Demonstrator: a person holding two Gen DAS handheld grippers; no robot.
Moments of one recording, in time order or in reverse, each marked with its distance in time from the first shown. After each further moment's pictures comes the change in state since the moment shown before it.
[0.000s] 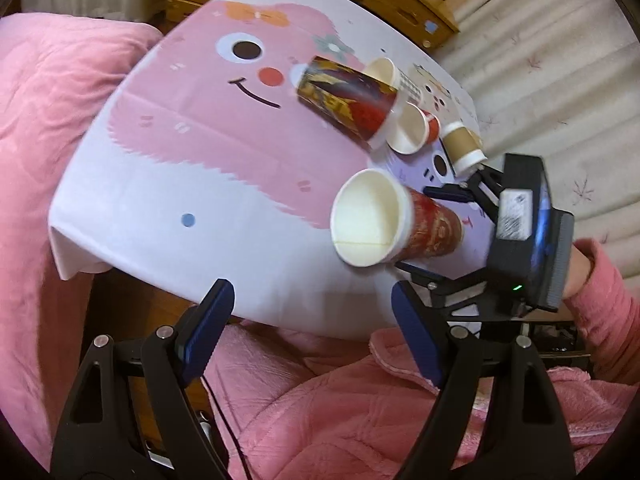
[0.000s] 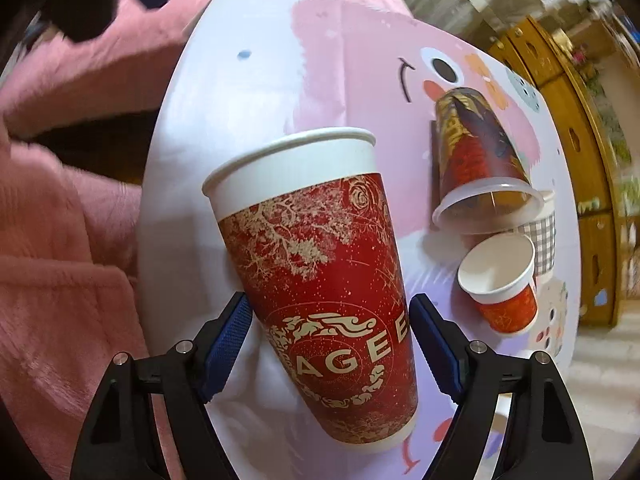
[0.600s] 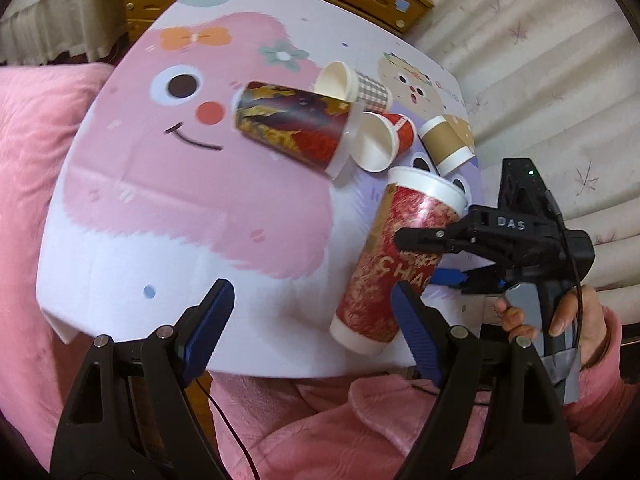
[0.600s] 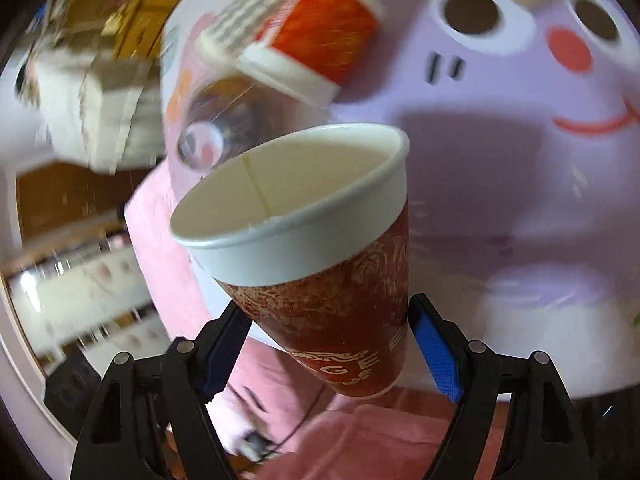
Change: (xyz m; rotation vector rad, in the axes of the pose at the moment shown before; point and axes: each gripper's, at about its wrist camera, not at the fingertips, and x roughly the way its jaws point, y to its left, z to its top) left arm 0.029 -0.061 0.061 0.145 0.058 0.008; right arm 0.032 -0.107 -0.120 1.715 0.012 0.778
